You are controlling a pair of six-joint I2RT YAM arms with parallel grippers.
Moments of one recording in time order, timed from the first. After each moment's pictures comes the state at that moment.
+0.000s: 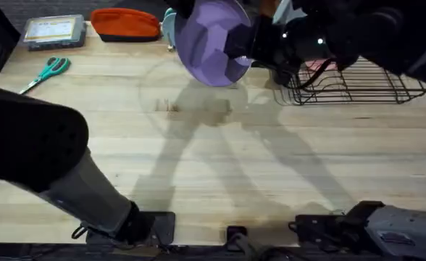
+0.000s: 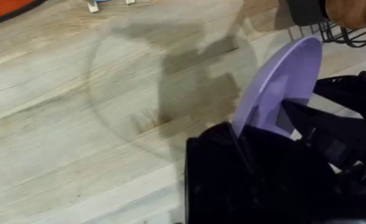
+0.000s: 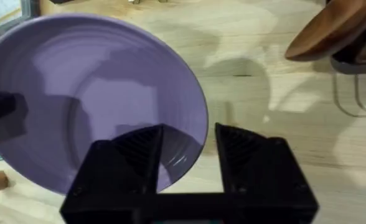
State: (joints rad) left arm -0.27 1.83 2.32 -1.61 0.17 0.03; right arm 0.61 1.43 1.31 -0.68 0.06 0.72
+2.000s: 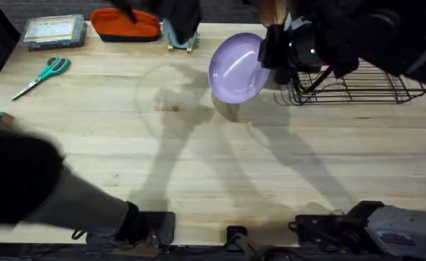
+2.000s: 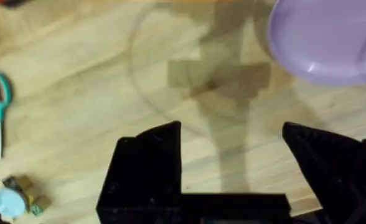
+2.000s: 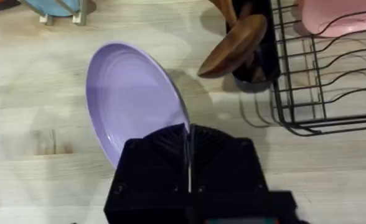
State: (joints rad) left arm -0.23 1.71 2.11 -1.60 0.01 0.16; right arm 0.61 1.43 1.30 -0.78 0.36 0.60
